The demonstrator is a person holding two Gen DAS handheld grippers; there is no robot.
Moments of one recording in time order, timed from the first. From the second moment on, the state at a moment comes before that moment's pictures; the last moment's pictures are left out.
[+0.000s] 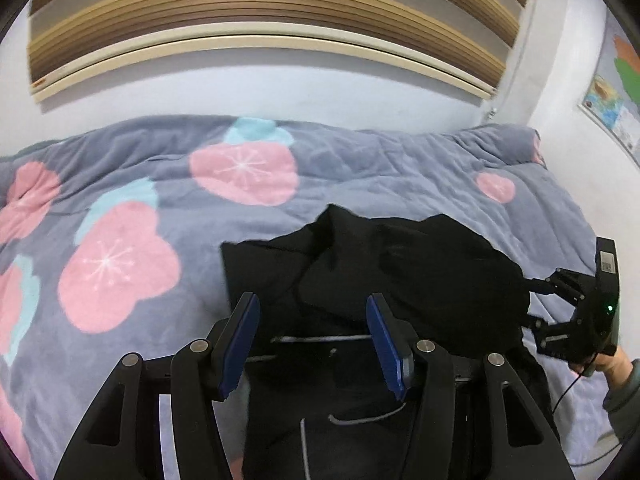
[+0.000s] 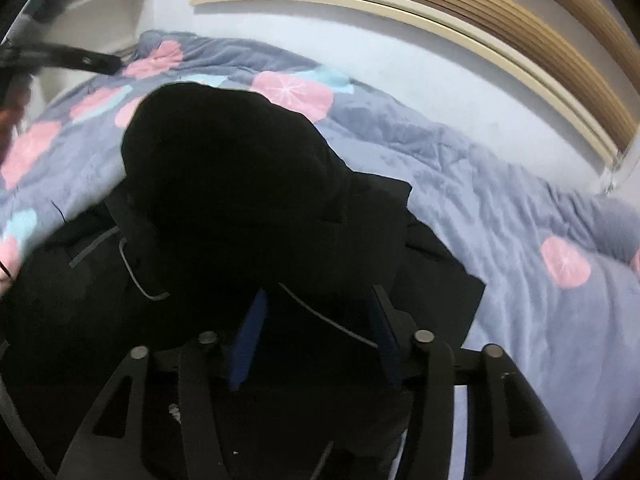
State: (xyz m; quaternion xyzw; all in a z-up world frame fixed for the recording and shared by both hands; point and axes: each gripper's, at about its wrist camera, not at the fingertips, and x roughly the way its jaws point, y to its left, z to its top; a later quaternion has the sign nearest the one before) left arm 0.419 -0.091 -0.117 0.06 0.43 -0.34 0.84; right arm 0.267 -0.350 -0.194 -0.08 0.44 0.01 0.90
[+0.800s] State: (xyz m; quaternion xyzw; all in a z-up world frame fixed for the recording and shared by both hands) left arm 0.416 -0.185 -0.261 0.11 0.54 -0.35 0.75; right arm 0.358 -0.351 -0.232 0.18 0.52 -0.02 0.84
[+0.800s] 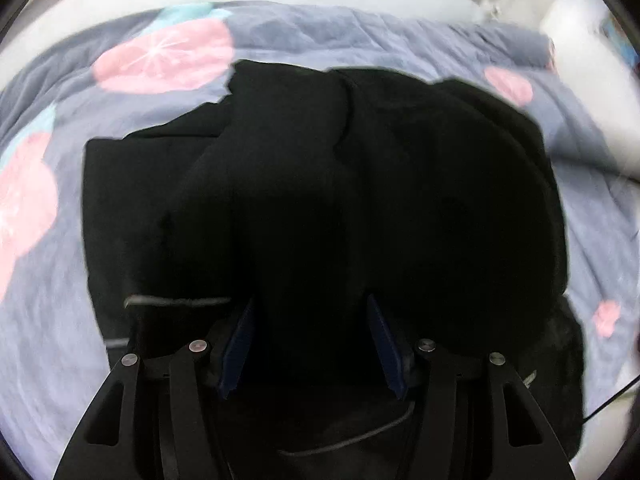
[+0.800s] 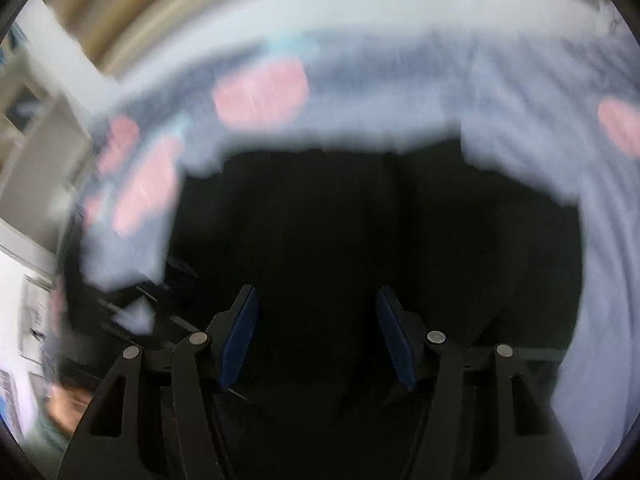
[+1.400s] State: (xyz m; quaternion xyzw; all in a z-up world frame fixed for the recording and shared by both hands) left arm 0.410 -0.208 -0.205 0.06 0.49 -0.41 0.77; right arm 0.321 -0.405 -0.234 0.23 0.47 -0.10 0.85
